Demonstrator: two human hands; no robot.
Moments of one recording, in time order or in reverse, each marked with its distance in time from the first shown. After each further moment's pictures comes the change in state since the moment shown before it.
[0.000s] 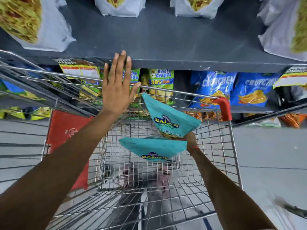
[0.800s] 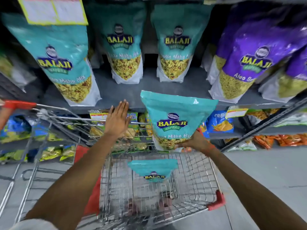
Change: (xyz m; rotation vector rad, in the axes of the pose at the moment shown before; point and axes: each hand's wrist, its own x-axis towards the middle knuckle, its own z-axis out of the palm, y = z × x) left_hand 0.028 -0.045 -0.066 -0.179 -0.440 0.009; right_hand -0.097 -0.136 -0.107 -0.260 -0.012 -0.300
